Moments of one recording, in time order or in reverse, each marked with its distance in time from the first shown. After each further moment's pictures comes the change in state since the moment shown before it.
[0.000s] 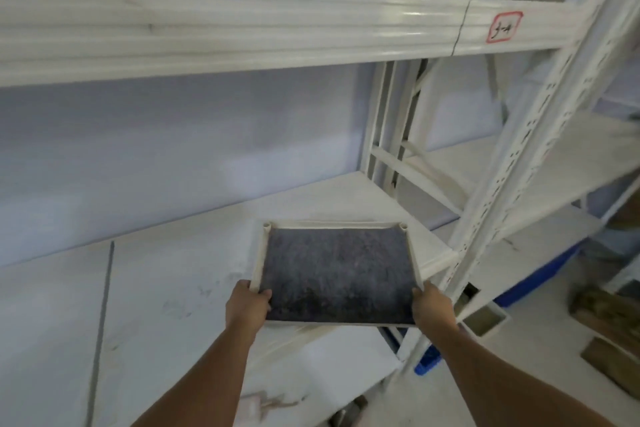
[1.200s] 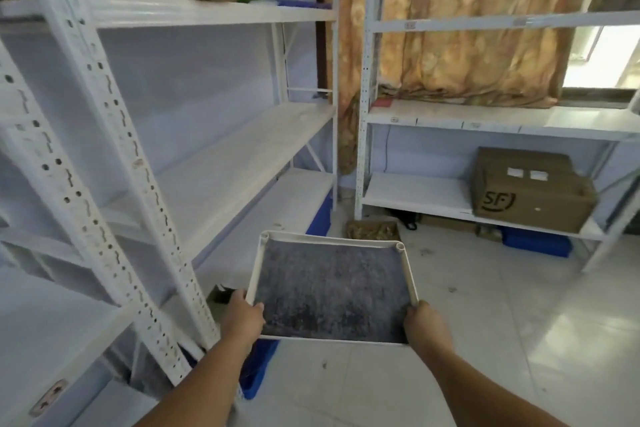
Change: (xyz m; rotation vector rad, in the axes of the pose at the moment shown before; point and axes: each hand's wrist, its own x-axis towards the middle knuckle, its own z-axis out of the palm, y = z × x) left_hand -0.330 0.197 0.418 0.225 -0.601 0.449; right_hand -0.073 0.491 -0.245 0.199 0.396 0.661
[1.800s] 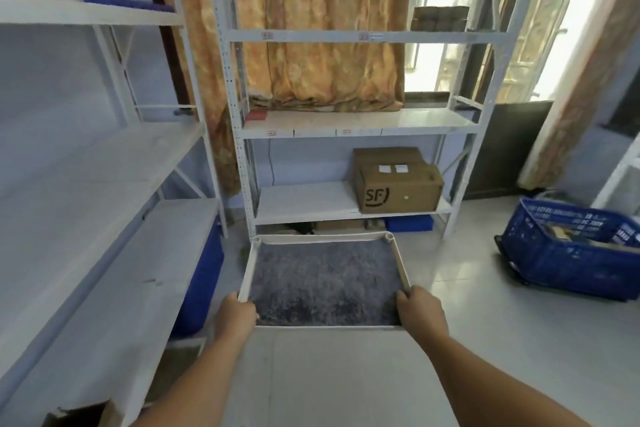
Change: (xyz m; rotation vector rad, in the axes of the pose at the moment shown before) left_hand 0.061 0.152 0.182 0.043 -0.296 0.232; right_hand 0.102 0.072 -0.117 0.094 0.278 0.295
